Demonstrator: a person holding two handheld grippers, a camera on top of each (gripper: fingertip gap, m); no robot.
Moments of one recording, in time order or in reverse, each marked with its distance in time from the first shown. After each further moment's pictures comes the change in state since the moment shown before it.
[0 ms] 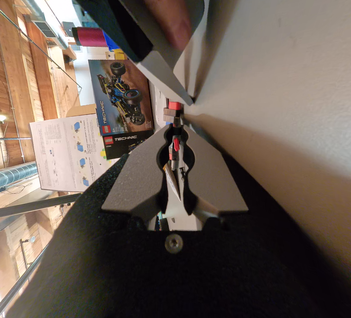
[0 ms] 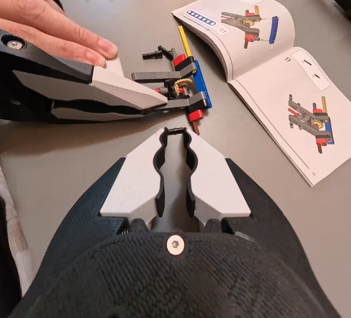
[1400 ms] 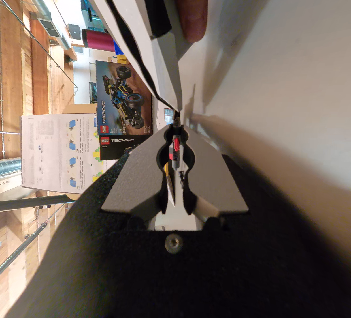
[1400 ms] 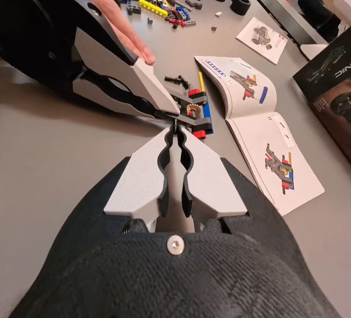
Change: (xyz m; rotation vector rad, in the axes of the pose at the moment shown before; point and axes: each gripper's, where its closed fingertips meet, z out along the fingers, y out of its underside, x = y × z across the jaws) left arm -0.008 -0.003 -0.003 0.074 -0.011 -0.114; right arm -0.010 -0.019 -0.015 0.189 -0.022 -0.327
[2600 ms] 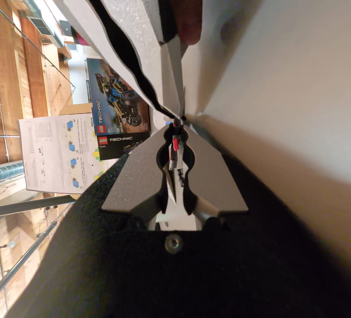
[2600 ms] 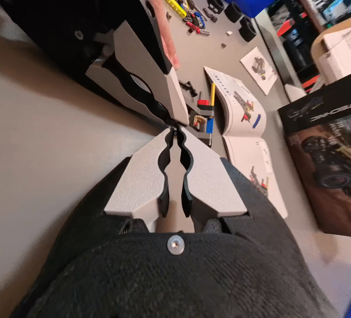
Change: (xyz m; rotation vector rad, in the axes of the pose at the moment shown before) left arm 0.006 0.005 0.003 -0.045 0.027 0.053; right arm -0.008 -0.003 0.009 -0.004 0.036 -0.284
